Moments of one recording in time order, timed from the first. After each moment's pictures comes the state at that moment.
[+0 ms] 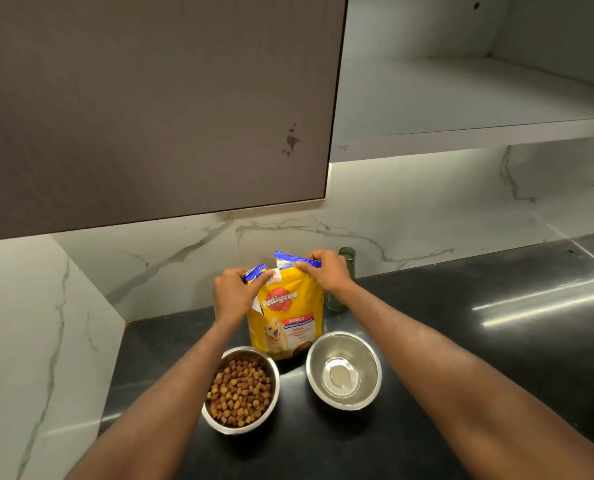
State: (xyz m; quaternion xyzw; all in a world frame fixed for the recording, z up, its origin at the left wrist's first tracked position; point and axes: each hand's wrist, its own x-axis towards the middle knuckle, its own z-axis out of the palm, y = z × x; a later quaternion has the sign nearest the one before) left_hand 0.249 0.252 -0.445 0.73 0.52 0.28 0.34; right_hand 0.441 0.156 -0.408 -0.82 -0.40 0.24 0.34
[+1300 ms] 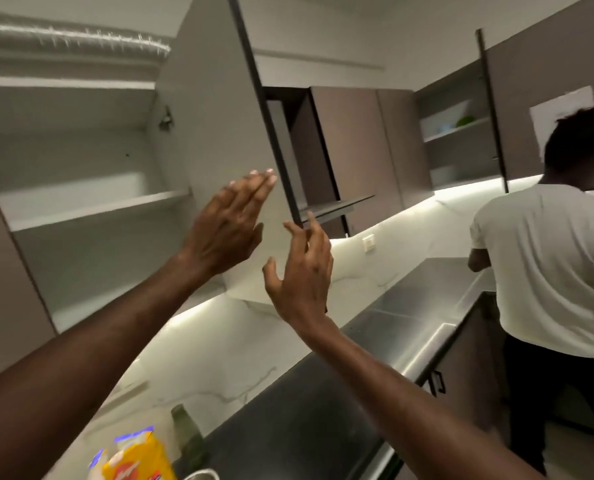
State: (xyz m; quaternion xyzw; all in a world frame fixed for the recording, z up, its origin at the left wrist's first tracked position) left_hand 0.360 -0.381 0.074 0.80 -0.13 0.46 -0.37; right_hand 0.407 -0.504 -0.056 -0.67 -0.23 -0.43 0.56
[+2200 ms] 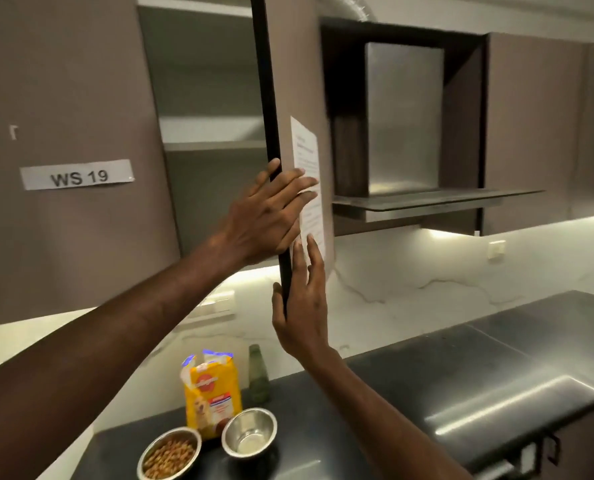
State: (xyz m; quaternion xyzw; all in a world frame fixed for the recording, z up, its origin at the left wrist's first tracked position) left_hand 0.277 -0.249 0.037 0.78 0.00 0.42 -0.47; right_hand 0.357 -0.311 -0.136 -0.59 -0.47 -0.30 0.58
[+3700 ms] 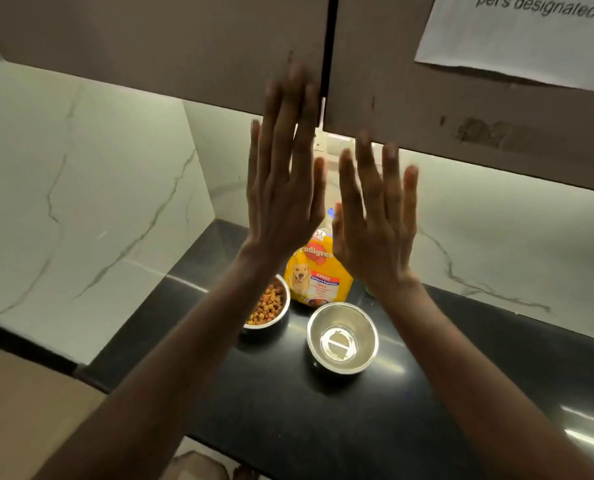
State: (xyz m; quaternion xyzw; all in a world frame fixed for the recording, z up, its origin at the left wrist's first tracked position) left_hand 0.282 0.086 -0.264 0.69 0.39 0.58 -0.18; right_hand 0.428 0.061 -0.309 -0.47 -0.66 -0.42 0.40
